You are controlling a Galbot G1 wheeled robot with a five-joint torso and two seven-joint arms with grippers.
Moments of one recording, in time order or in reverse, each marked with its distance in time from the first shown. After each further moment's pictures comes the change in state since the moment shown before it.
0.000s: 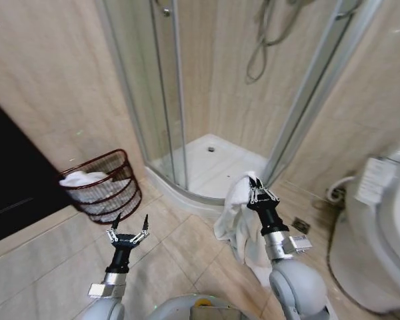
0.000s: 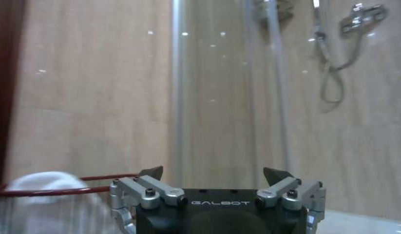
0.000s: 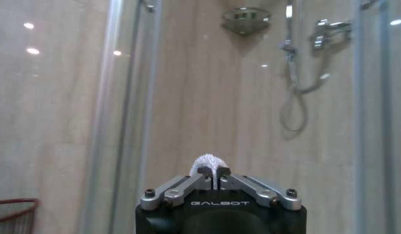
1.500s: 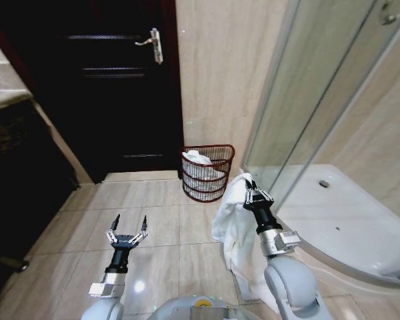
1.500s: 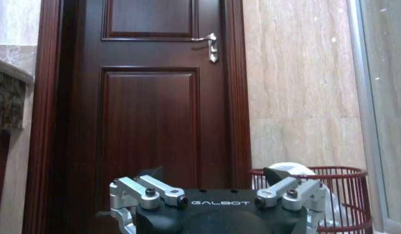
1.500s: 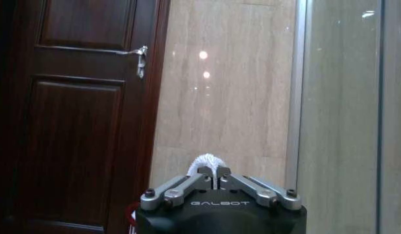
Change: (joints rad) left arm -0.011 0.027 0.003 0.032 -0.004 0.006 -0.032; right arm 0.031 0.017 -0.011 -0.060 -0.028 -0.009 -0.013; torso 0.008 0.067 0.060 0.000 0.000
